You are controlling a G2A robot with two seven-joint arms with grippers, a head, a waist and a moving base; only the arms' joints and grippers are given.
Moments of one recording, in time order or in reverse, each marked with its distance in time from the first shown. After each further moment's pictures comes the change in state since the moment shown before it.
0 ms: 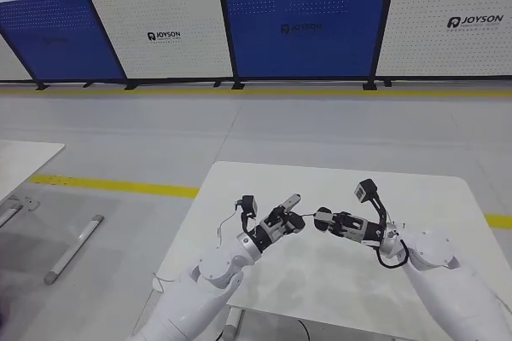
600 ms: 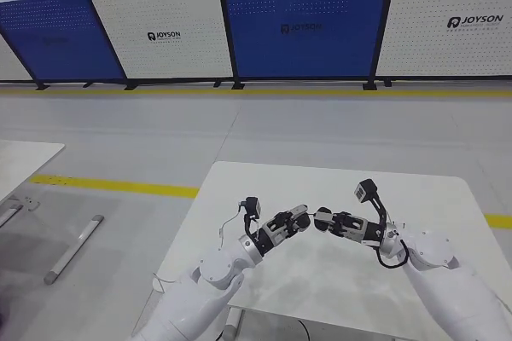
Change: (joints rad) left arm 0.002 0.001 0.008 0.002 0.023 -0.017 -0.036; right arm 0.000 0.000 0.000 0.000 0.000 0.000 0.000
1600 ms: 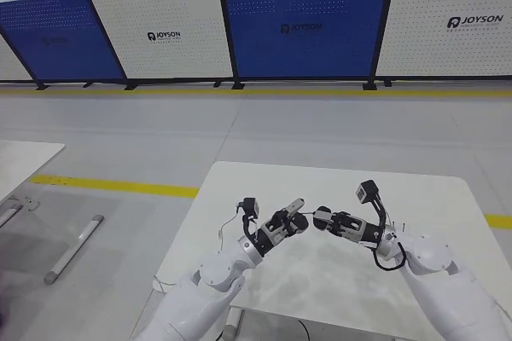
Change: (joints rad) left arm 0.012 -0.005 0.004 -0.008 0.002 -0.041 0.040; right arm -0.048 -0.001 0.031 -0.063 -0.050 0.028 -0.078
